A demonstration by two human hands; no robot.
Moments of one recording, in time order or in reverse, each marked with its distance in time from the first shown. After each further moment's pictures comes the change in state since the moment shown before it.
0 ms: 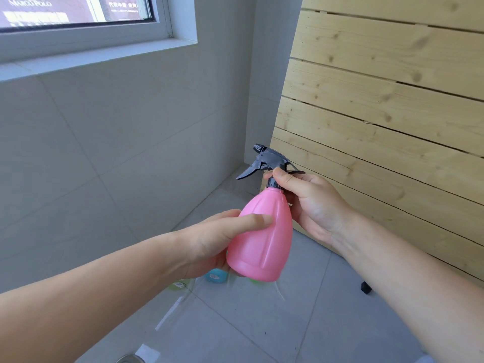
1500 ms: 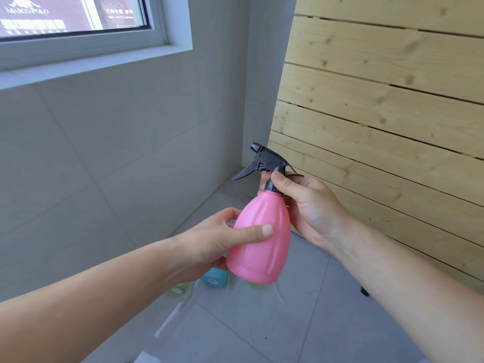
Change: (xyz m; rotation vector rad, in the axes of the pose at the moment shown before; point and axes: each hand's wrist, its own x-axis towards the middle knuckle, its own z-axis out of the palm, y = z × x) left_hand 0.002 0.000 -0.001 0.032 0.077 0.071; right_hand 0.000 0.003 -0.002 0.141 -0.020 -0.017
